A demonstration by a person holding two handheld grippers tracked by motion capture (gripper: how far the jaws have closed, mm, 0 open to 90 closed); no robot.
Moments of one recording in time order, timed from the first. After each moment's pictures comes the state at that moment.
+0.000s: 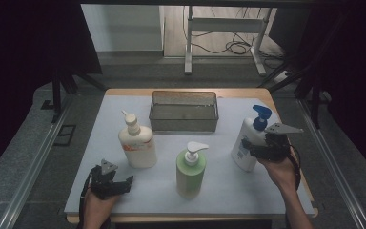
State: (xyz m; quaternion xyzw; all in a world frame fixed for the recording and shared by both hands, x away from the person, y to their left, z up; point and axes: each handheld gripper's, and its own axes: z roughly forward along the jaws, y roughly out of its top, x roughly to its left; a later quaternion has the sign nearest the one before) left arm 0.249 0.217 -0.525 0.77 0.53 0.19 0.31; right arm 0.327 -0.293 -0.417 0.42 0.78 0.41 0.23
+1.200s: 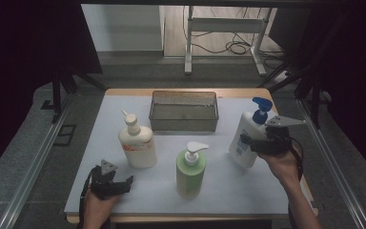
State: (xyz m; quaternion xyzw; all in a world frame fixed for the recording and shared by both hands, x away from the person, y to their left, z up) left arm 0.248 0.217 -0.525 0.77 0.53 0.20 0.31; right arm 0.328 -0.285 -0.385 0.40 0.79 0.42 0.21
